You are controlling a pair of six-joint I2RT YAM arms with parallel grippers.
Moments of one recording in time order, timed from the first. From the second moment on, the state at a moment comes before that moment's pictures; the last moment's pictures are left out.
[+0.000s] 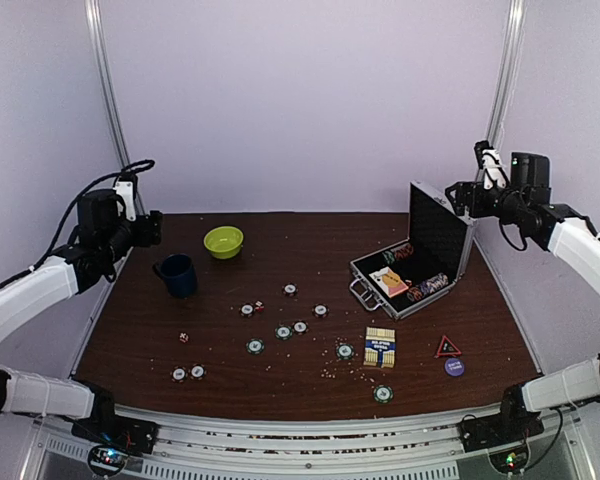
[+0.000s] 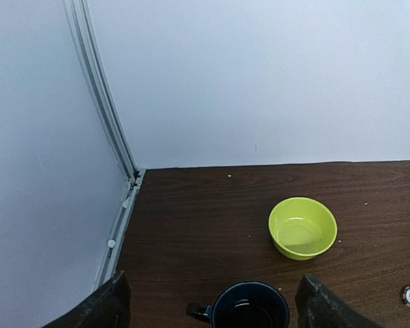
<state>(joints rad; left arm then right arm) -0.24 1.14 0.81 0.04 -0.28 -0.02 0.10 1.22 1.12 -0.22 -0.11 -0.02</state>
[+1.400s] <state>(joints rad) -0.36 1.41 0.99 -0.01 0.27 0.02 0.52 2.11 1.71 -0.73 -0.05 -0.25</state>
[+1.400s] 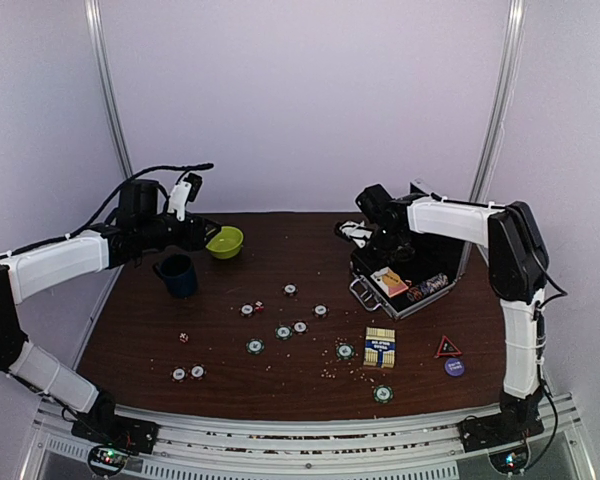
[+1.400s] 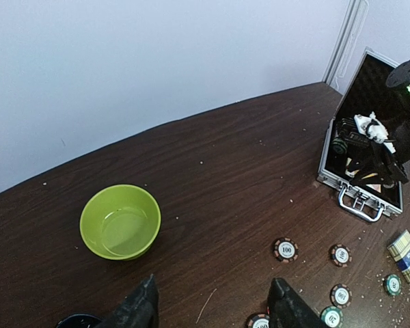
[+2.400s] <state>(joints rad) -0.39 1.42 1.01 -0.03 0.25 0.04 0.50 2.29 1.91 -0.79 -0.08 -0.19</state>
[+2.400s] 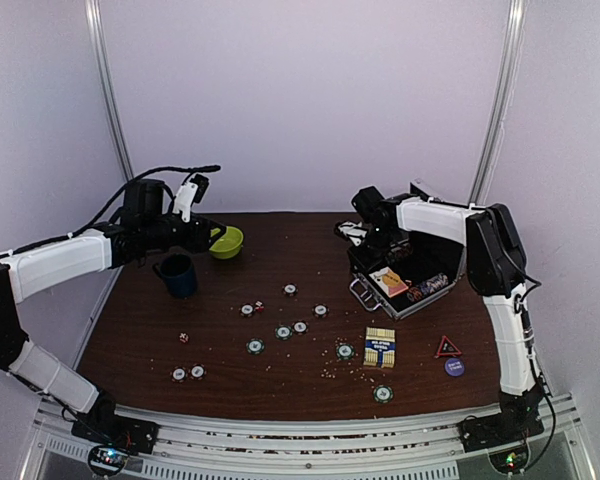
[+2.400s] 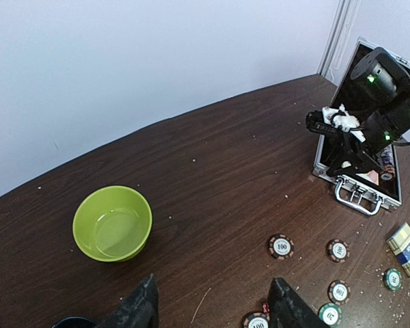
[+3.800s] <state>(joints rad) -0.41 1.42 1.01 -0.06 0.24 0.06 0.67 2.26 1.88 -0.91 -0.10 -0.36</state>
